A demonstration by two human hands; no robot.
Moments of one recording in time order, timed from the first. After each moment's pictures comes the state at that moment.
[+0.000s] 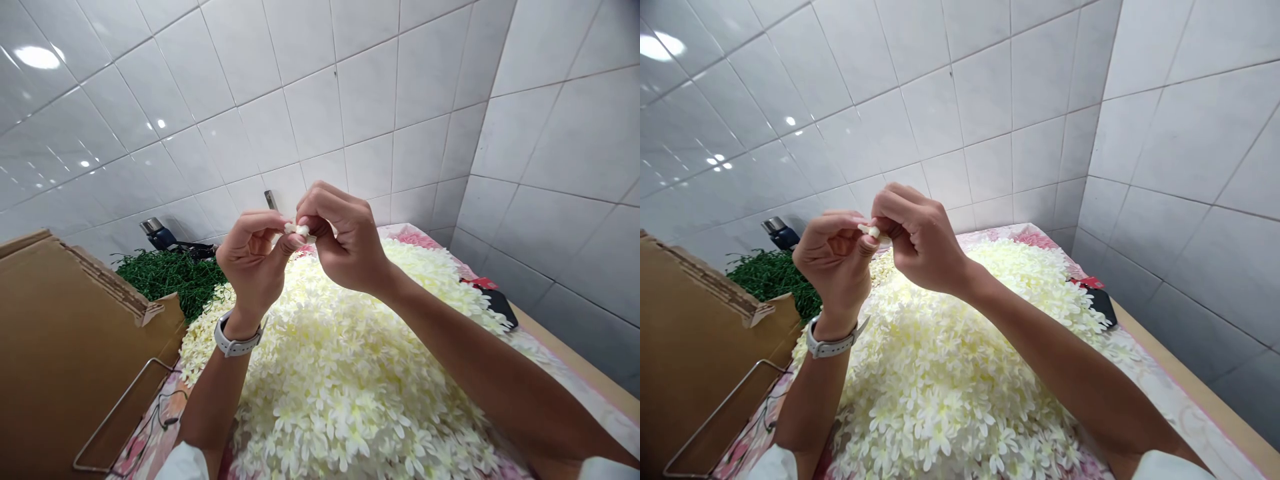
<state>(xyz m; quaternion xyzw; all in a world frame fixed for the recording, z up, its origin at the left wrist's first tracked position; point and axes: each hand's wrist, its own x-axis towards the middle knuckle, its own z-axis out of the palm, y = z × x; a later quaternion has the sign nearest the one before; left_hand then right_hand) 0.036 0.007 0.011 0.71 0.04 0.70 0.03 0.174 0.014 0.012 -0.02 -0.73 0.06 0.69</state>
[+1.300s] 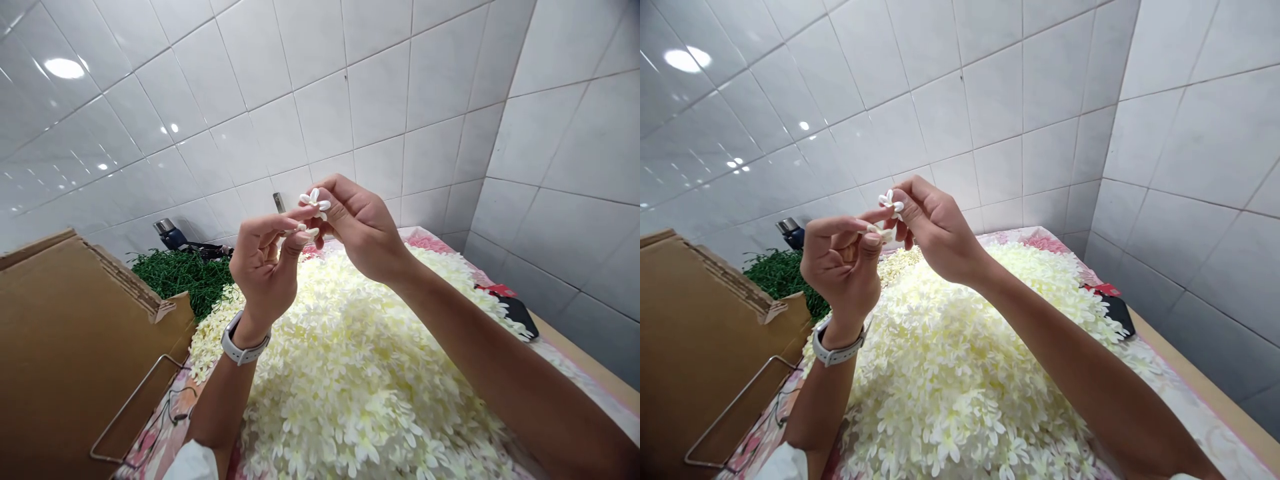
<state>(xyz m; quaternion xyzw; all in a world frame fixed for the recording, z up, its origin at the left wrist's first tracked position) 0.038 -0.008 0.010 0.72 0.08 0.69 0.01 0.179 0.012 0.021 -0.03 -0.66 0.43 0.62</state>
